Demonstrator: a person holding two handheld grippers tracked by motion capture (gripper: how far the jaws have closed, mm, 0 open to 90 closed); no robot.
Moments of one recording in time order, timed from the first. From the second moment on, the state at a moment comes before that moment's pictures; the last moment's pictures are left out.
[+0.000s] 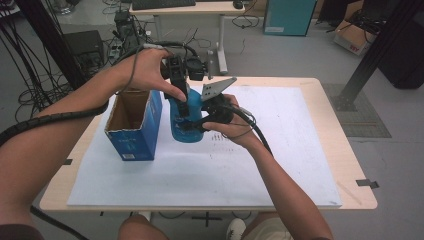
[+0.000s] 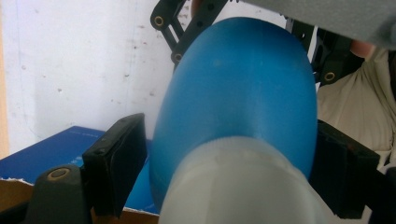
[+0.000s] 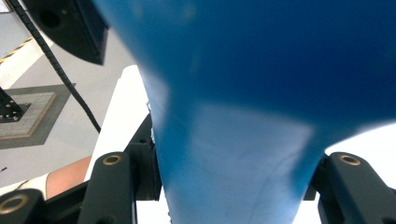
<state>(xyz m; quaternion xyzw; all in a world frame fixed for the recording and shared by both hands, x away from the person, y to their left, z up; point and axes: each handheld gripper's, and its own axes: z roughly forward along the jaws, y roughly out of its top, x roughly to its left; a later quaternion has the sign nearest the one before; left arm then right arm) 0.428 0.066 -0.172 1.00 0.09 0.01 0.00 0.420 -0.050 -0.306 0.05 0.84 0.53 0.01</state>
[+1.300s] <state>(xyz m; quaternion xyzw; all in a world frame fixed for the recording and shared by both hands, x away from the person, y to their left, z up) 0.426 0.062 -0.177 1.00 0.08 0.00 -0.02 0.419 -0.051 -0.309 0.04 0.84 0.53 0.02</state>
